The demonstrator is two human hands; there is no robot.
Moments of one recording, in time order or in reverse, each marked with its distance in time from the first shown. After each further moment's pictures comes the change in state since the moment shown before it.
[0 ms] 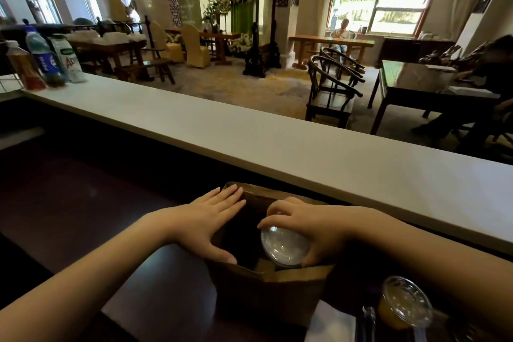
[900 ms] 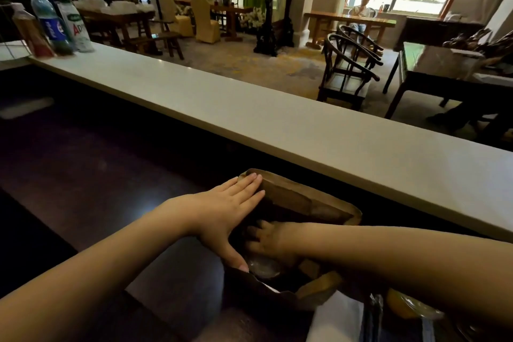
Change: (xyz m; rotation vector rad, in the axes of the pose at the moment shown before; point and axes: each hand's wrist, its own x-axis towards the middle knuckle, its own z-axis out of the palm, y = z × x) left_hand -0.006 0.021 -0.004 0.018 -0.074 0.018; right_hand 0.100 -0.031 0.072 -0.468 -0.337 -0.040
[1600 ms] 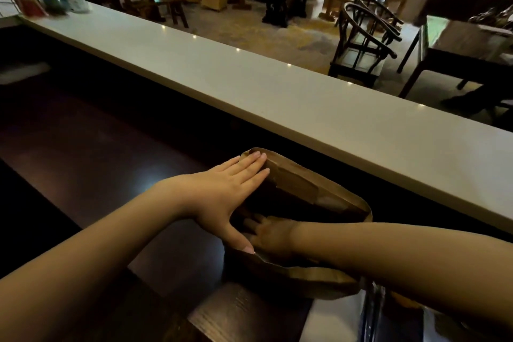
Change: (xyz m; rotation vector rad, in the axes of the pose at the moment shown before) left_hand 0.005 -0.011 0.004 -0.068 0.004 -0.009; right_hand 0.046 -0.007 0.039 0.075 0.044 -0.031
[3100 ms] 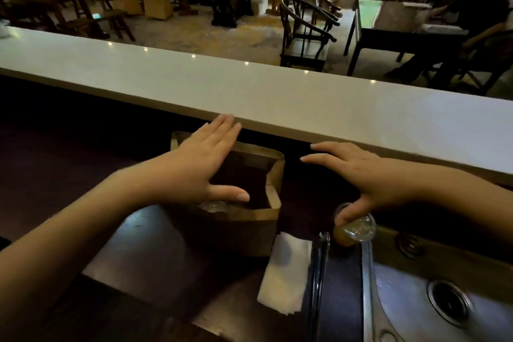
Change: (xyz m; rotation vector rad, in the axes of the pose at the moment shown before) left_hand 0.003 0.092 -0.042 -0.161 0.231 -0.020; right_hand -0.278 0.051 0.028 0.483 0.350 0.384
